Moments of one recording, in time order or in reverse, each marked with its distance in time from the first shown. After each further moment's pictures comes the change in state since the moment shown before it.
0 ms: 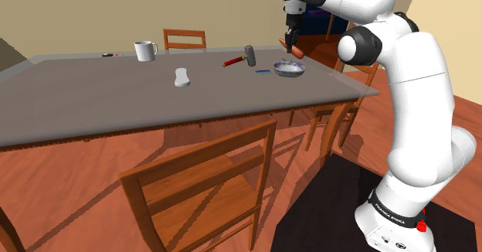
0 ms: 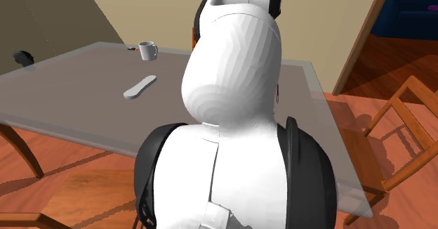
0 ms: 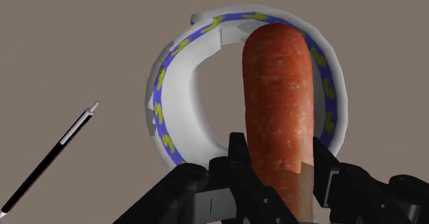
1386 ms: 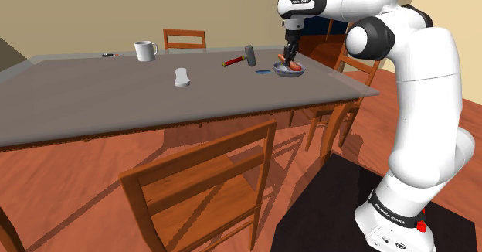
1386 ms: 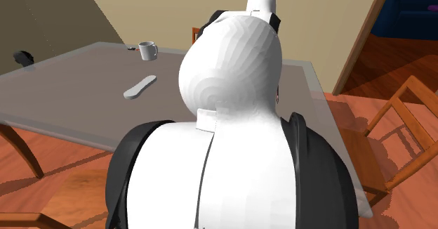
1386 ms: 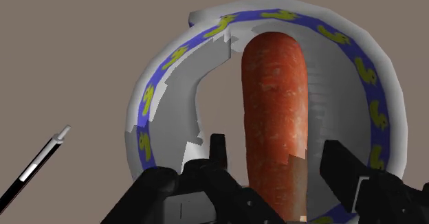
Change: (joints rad) arm 0.033 -0.103 -0.006 -0.346 -0.020 0.242 -0.009
